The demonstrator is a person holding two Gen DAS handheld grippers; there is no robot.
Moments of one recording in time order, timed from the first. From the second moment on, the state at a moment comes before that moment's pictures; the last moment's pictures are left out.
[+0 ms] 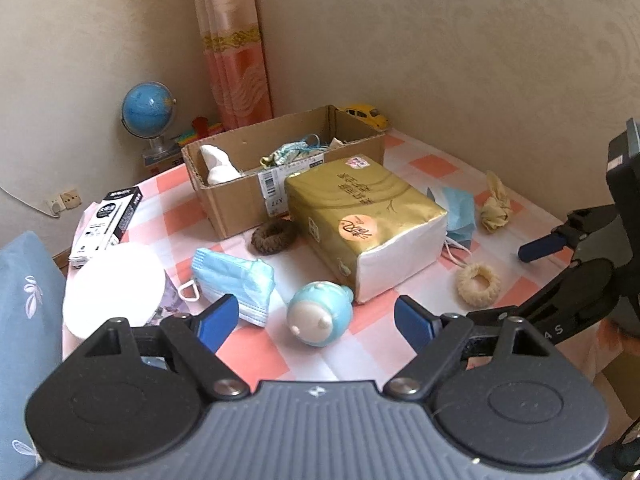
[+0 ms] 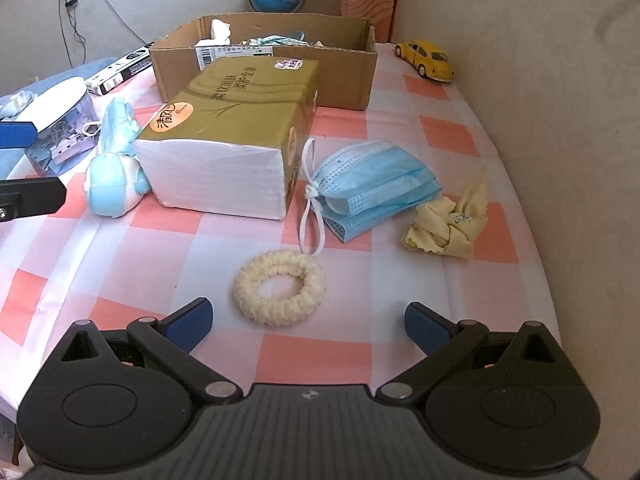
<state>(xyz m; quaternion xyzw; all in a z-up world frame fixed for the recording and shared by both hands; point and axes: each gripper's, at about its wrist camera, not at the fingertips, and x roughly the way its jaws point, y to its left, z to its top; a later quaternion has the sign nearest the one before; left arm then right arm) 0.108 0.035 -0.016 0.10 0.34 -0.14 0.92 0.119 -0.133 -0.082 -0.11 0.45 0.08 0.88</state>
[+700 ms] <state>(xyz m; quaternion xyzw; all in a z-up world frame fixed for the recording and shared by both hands) 0.121 0.032 -0.033 0.09 0.36 -0.16 0.91 0.117 -0.137 -0.086 -0.13 0.40 0.14 0.89</state>
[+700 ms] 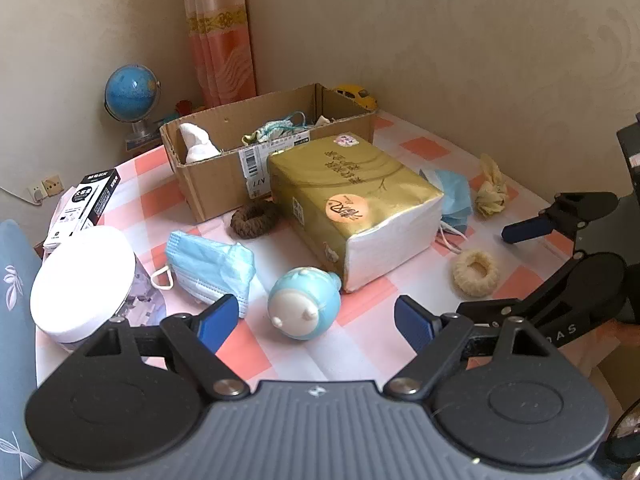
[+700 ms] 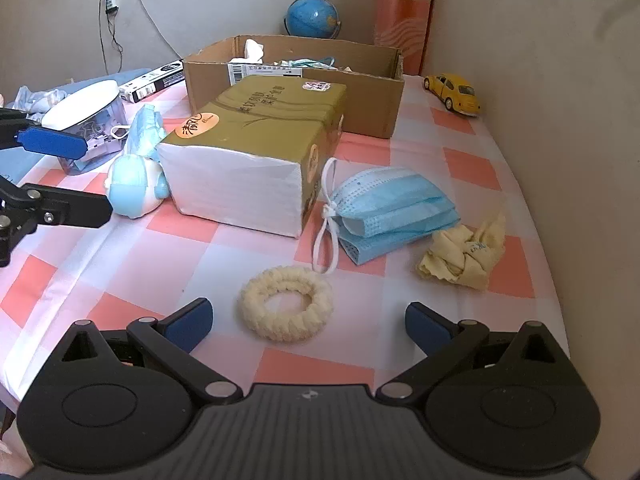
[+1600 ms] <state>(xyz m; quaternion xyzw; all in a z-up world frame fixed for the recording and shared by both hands) 0.150 0.030 -0.063 0.09 0.39 -0.16 0.90 0.110 -0.119 -0.085 -0.16 0.38 0.16 0.89</state>
